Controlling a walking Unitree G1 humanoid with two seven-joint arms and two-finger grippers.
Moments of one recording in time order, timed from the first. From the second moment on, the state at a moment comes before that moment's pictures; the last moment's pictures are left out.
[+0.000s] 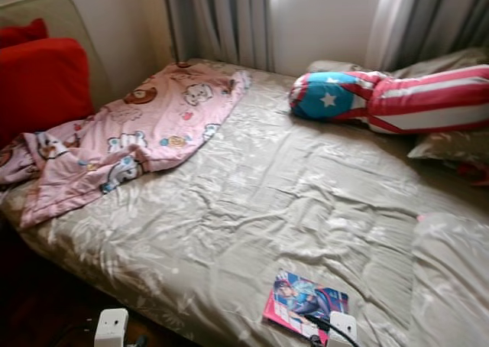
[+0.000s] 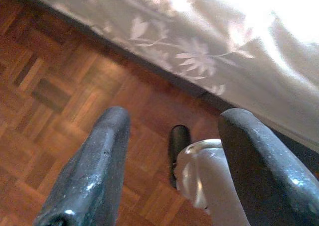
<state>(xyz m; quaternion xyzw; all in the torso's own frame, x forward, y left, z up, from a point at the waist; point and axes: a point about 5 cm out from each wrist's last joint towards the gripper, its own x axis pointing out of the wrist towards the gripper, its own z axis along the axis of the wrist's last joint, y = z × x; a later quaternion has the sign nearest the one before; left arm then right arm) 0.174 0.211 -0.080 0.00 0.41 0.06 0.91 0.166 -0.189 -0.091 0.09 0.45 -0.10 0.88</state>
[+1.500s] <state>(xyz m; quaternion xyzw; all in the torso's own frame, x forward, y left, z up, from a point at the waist) 0.160 0.225 -0.085 0.00 0.43 0.08 0.90 0.170 -0.175 -0.091 0.09 0.45 -0.06 0.89</state>
